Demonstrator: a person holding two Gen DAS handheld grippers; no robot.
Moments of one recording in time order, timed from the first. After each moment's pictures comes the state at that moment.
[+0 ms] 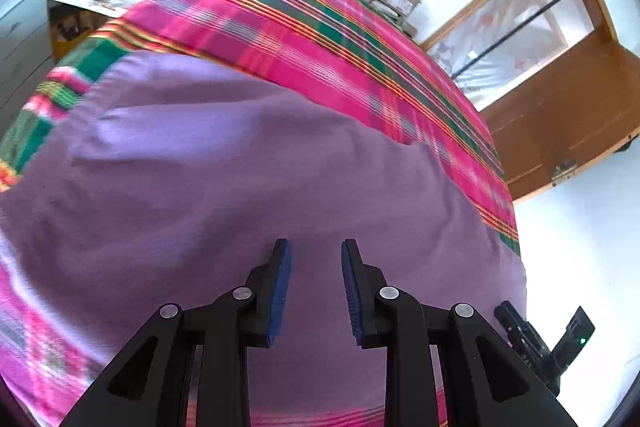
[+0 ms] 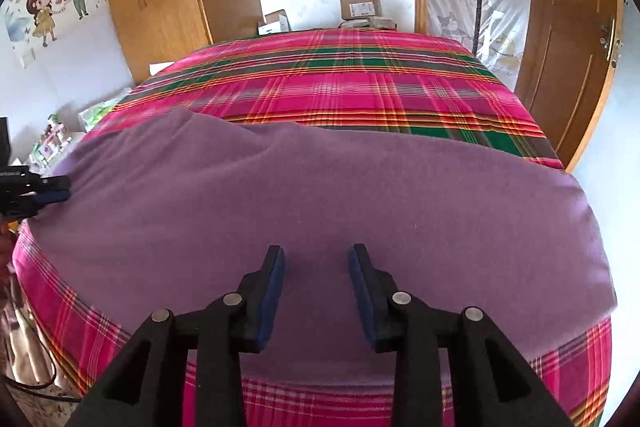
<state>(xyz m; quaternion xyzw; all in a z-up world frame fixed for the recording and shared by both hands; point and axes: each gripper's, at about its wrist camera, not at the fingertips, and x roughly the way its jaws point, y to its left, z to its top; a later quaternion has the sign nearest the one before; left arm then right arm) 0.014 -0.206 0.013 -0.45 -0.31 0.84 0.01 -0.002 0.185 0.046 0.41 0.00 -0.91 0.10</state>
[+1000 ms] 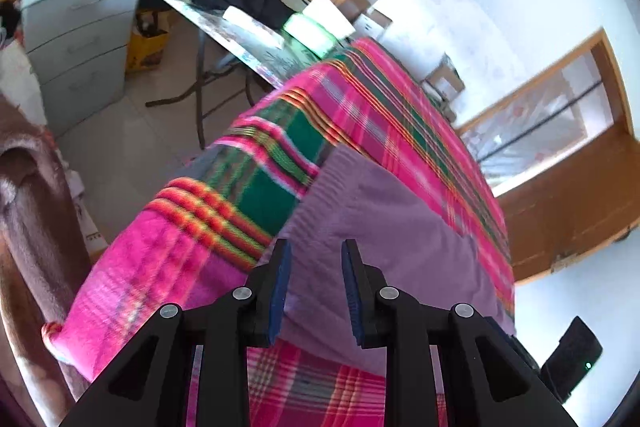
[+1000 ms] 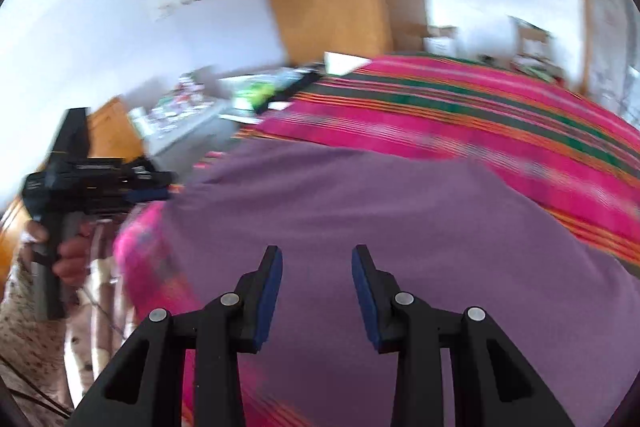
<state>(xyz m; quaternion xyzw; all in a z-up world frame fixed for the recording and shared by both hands) 0.103 -0.318 0.017 -0.36 -0.40 0.84 -0.09 -0.005 -0.033 0.075 0.36 0.05 -0.84 0.39</state>
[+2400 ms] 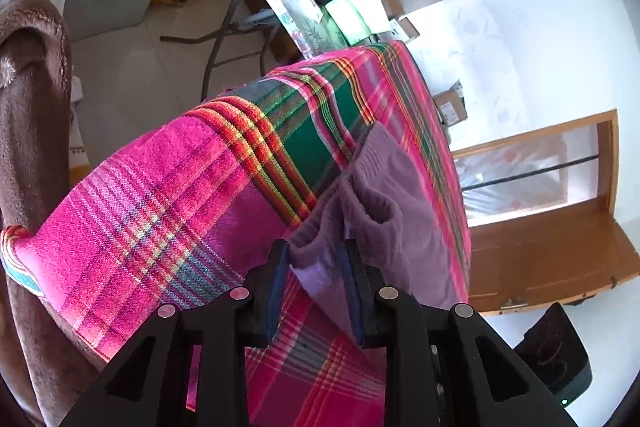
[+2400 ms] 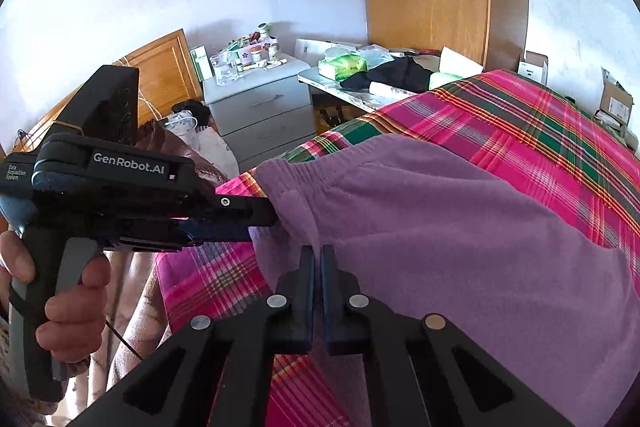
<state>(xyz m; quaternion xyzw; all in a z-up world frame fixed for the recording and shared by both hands) 0.122 -0.321 -0.020 -0.35 -0.52 0.77 -0.08 0.017 -0.163 0.058 0.37 0.14 -0.80 0.46</state>
